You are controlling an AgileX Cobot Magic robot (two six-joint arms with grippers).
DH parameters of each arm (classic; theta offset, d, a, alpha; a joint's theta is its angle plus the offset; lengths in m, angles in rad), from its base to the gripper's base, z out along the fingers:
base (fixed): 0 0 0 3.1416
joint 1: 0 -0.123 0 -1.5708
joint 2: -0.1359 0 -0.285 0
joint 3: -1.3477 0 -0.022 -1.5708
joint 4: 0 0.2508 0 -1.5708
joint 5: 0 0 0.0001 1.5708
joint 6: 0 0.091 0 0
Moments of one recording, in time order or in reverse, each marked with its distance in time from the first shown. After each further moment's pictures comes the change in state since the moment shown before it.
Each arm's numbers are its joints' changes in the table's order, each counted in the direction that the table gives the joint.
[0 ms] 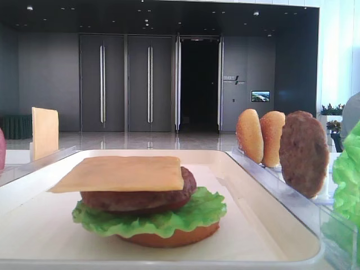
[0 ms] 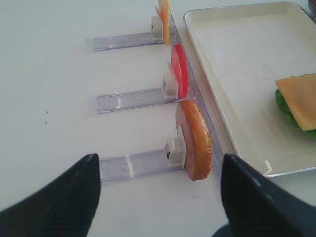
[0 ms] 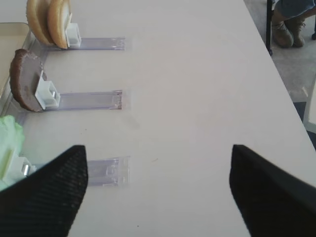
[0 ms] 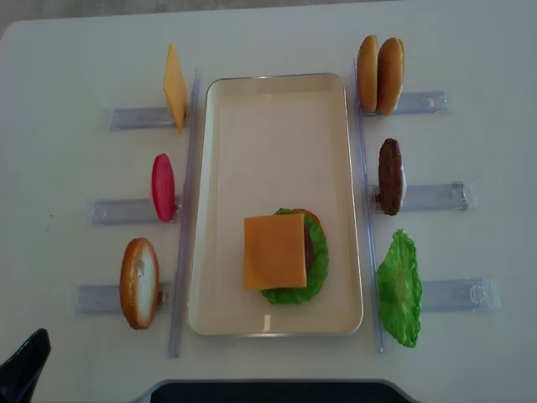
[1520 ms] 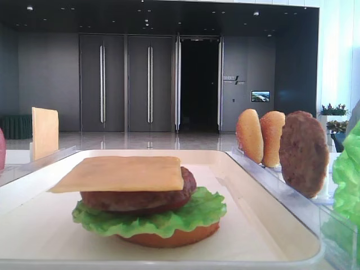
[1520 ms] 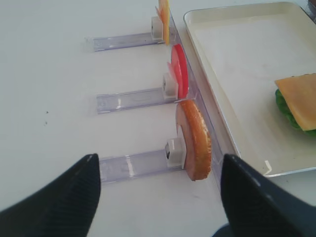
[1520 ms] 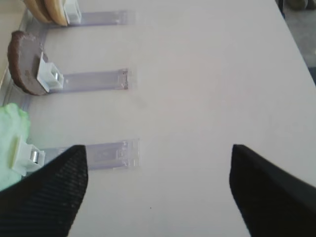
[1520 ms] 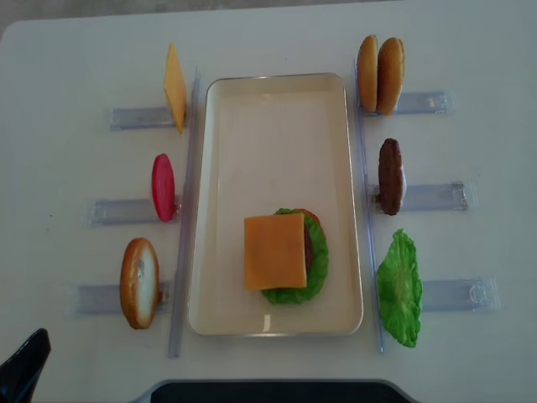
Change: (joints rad) left arm 0.000 0.000 0.000 0.000 0.000 0.000; right arm 0.000 -0.156 0.022 0.026 -0.001 0.043
